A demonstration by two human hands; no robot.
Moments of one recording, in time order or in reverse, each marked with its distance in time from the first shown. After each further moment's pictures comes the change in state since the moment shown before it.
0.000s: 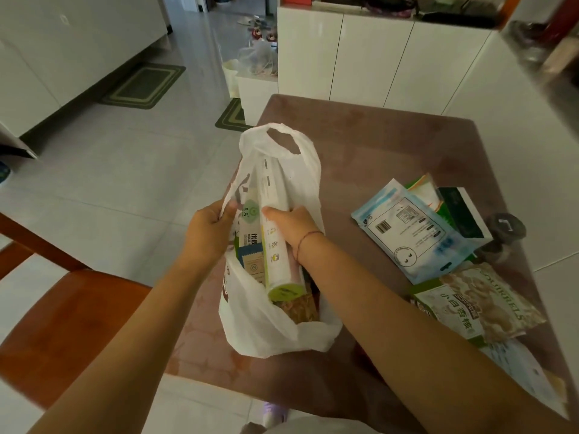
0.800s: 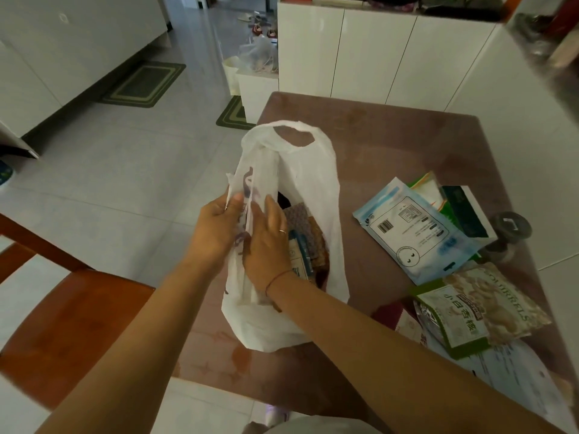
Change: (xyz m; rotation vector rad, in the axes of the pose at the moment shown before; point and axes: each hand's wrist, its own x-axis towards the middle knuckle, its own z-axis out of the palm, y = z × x) left_hand -0.001 0.017 0.011 -0.180 -0.003 -0.059; right_hand 0.005 0.051 0.049 -0.677 0.200 -0.661
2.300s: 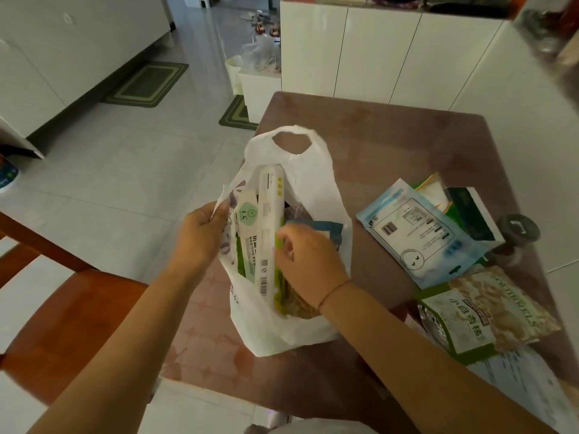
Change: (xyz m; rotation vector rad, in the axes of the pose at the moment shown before) left_hand 0.001 -0.007 -0.021 0.093 0.018 -0.019; right_hand -0.028 0.003 -0.088 -0.075 -0.143 0.000
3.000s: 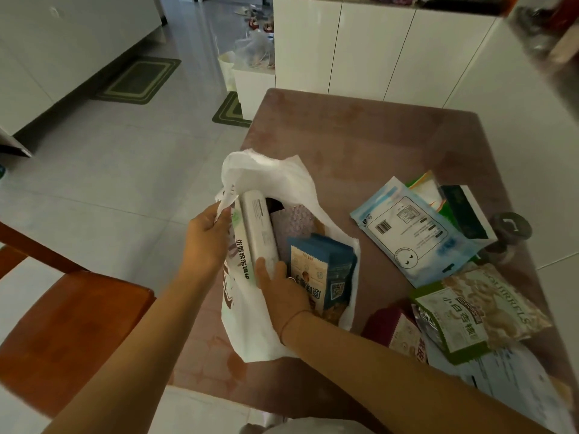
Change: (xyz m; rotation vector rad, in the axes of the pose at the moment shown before) left_hand 0.005 -0.009 0.025 -0.026 0.055 0.025; right_hand -0.009 0.026 0.086 -0.512 -0.415 0.049
